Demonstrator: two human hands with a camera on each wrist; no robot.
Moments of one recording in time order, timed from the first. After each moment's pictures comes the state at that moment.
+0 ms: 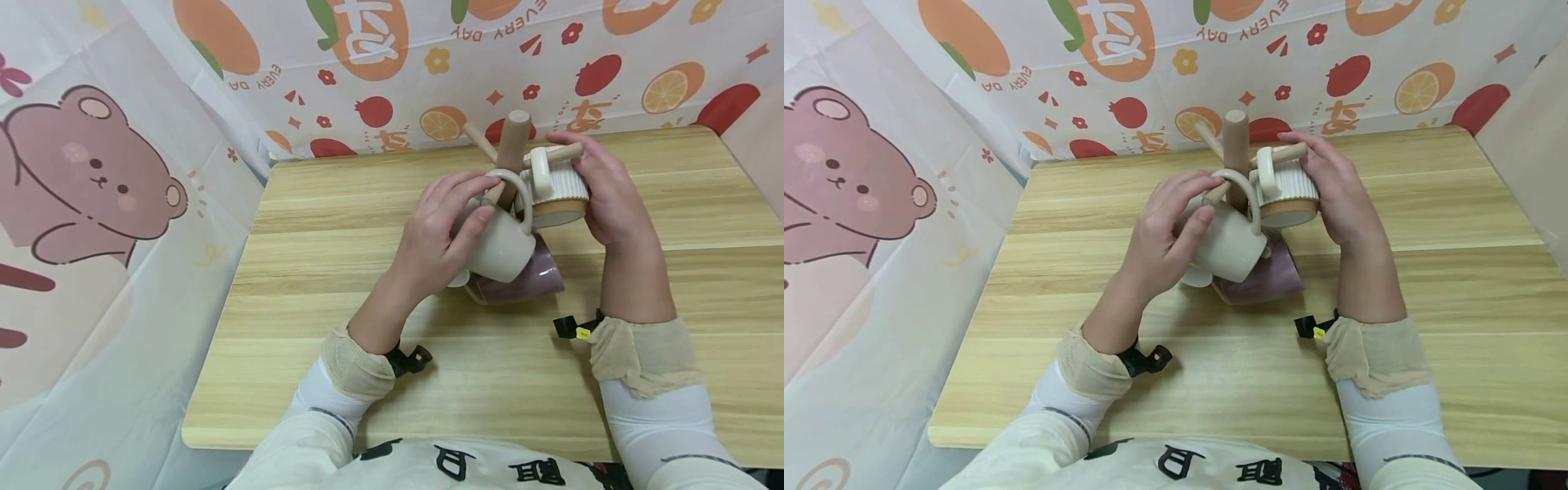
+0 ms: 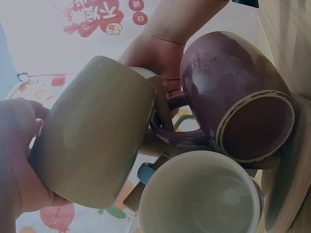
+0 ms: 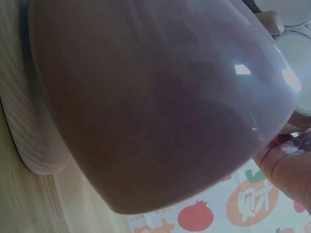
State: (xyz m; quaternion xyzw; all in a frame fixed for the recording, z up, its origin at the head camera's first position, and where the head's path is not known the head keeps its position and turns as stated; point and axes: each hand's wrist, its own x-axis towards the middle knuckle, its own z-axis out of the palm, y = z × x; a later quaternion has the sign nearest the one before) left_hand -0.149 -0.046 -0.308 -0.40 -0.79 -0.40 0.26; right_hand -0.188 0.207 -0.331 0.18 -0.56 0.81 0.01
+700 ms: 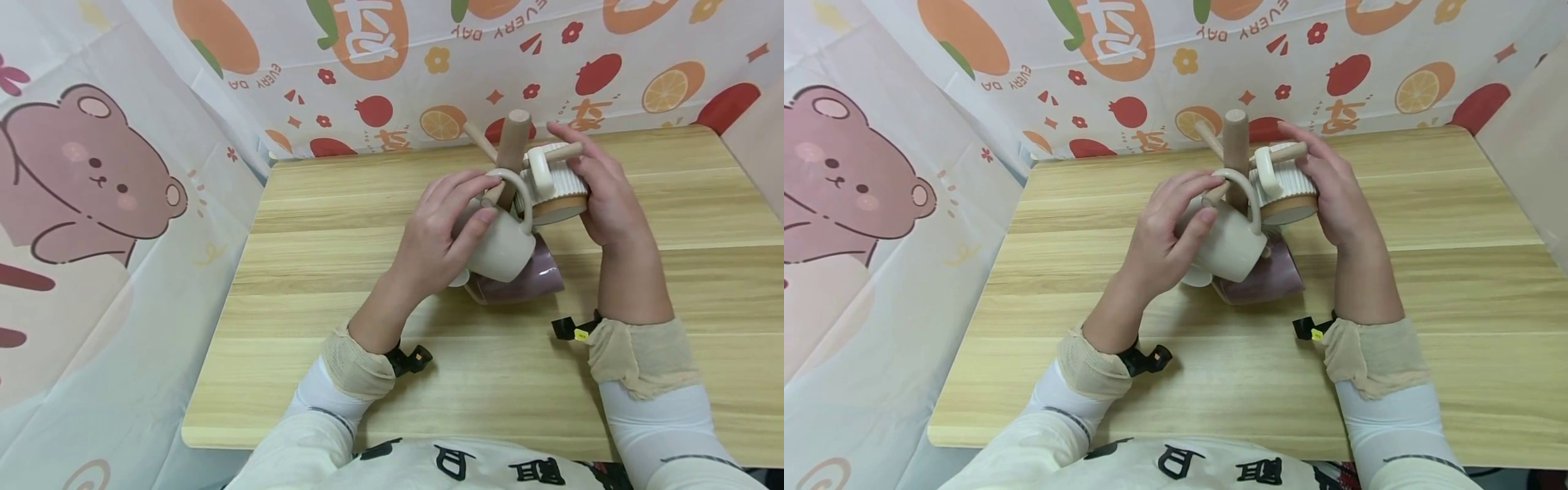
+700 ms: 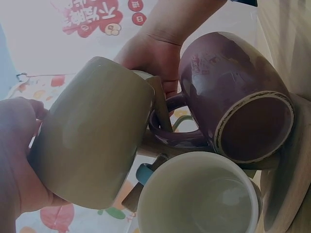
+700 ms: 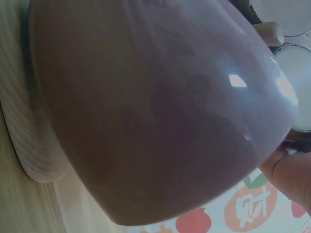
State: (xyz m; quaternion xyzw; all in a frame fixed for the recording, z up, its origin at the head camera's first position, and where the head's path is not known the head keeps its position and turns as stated) left_hand -0.149 -0.045 -0.309 -0.40 -0.78 -0.39 0.27; right_hand -0.186 0.200 -0.330 0.16 -0.58 0.80 0.03
